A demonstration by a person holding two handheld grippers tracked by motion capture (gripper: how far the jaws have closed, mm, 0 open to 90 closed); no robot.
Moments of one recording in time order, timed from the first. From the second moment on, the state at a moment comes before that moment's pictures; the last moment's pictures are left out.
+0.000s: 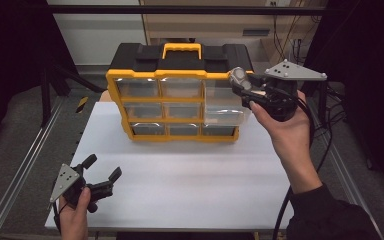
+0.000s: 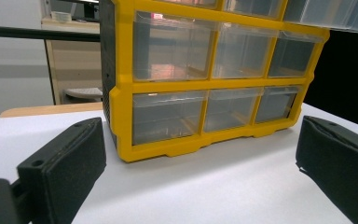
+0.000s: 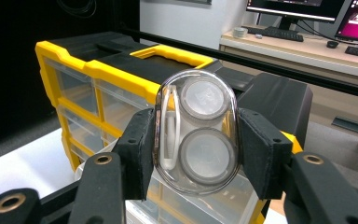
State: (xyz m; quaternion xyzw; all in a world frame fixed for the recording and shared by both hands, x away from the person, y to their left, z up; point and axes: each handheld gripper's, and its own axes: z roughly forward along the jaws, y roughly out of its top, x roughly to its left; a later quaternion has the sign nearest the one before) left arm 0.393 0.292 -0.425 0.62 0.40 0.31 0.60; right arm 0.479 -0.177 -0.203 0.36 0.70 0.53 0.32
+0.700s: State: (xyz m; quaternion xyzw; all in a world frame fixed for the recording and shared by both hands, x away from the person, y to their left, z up) left arm 0.393 0.292 -0.425 0.62 0.40 0.31 0.60; right arm 0.486 -0.168 -0.205 0.36 0.71 0.52 0.32
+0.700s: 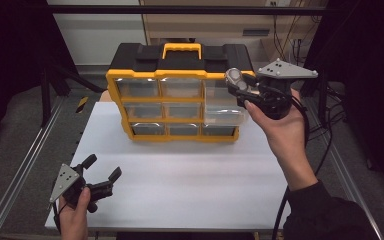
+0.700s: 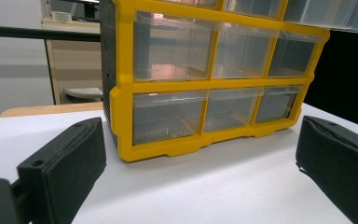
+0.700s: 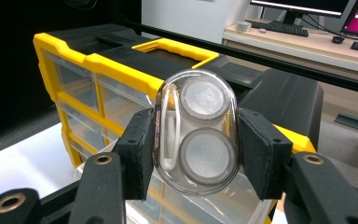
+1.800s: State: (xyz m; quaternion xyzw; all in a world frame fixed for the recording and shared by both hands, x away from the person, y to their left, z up) left arm 0.393 0.292 -0.425 0.62 0.40 0.31 0.60; right arm 0.492 -0.163 -0.208 0.36 0.72 0.51 0.31
